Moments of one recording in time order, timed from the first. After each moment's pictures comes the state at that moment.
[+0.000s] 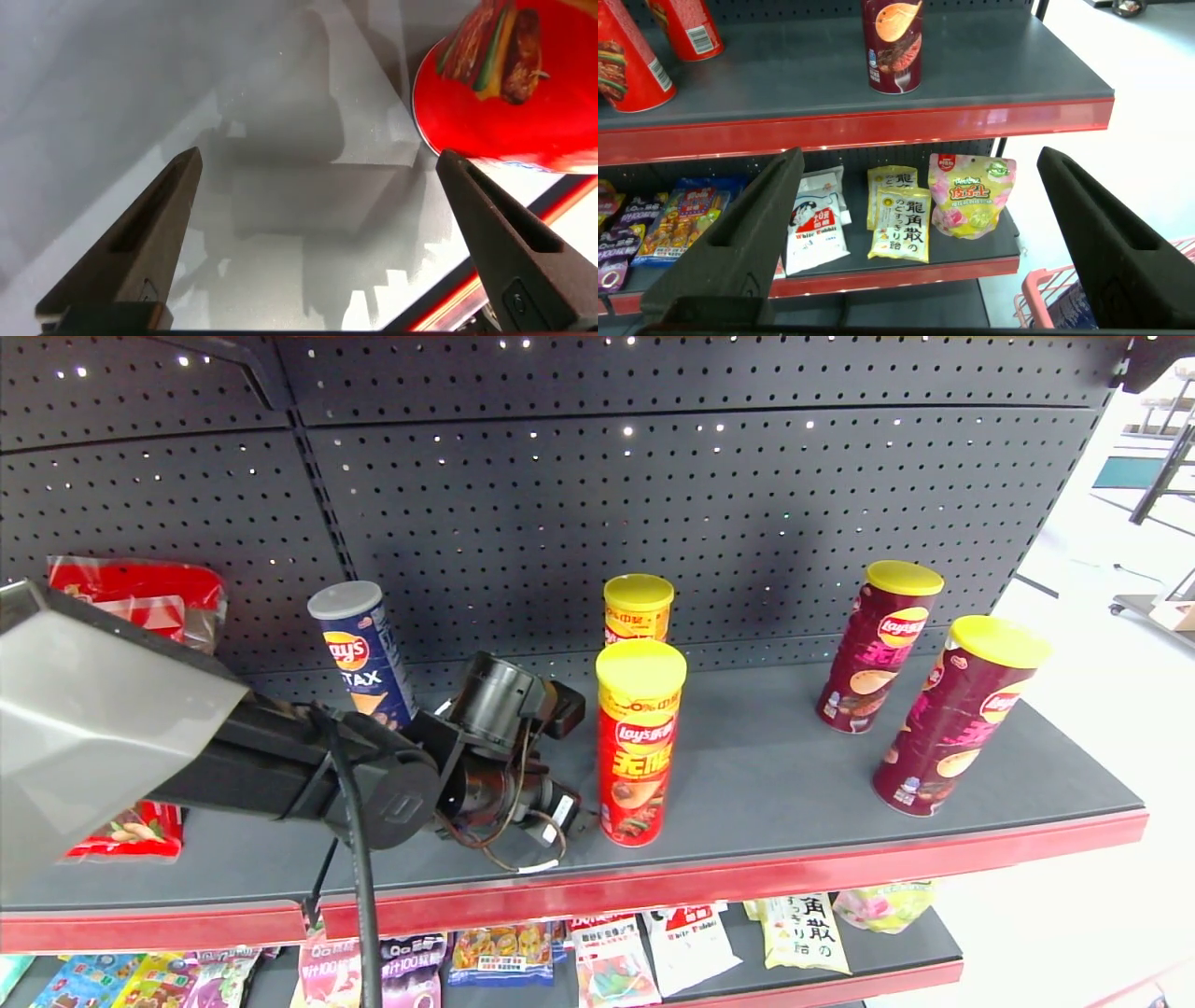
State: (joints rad) left arm -0.62 2.03 -1.08 -0.16 0.08 0.09; right arm 0.00 0.00 0.00 0.00 -0.01 0.00
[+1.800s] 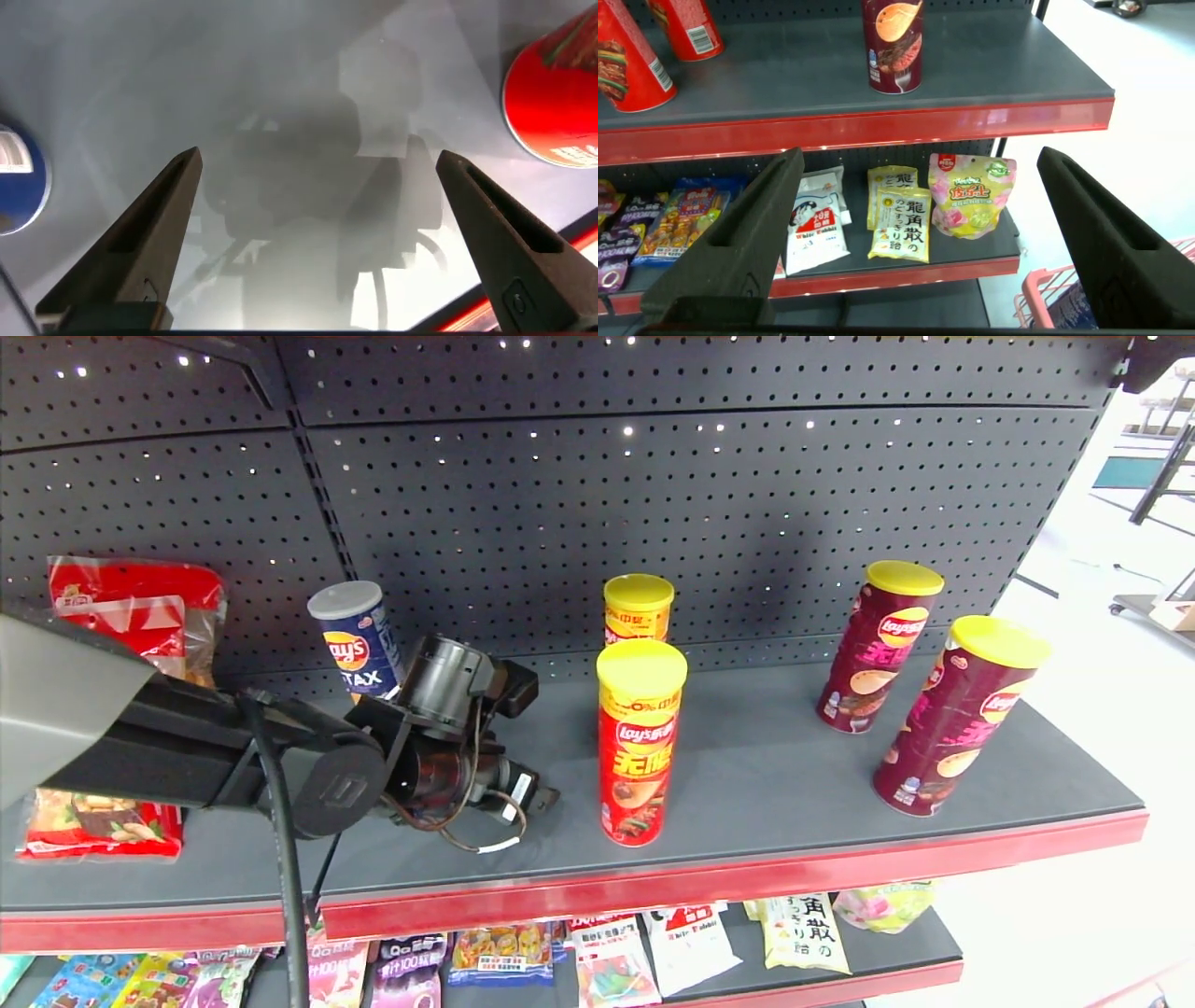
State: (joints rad) left arm -0.55 1.95 -1.03 -0.16 0.12 0.09; right arm 0.00 0.00 0.00 0.00 -0.01 0.00
